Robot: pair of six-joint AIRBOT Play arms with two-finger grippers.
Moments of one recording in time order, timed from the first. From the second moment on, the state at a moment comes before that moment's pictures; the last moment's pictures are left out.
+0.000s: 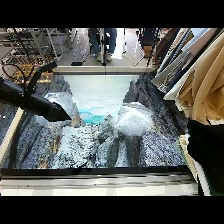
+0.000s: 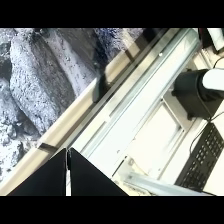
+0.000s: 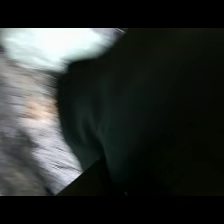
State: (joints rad) left arm -0.12 -1.27 1.73 0.89 -1.75 -1.22; right arm -1.12 -1.11 1.67 -1.23 1.80 1.55
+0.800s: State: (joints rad) left arm -0.12 -1.33 1.73 0.89 -1.69 -1.19; right arm -1.16 -1.17 1.55 -1.52 1.80 1.58
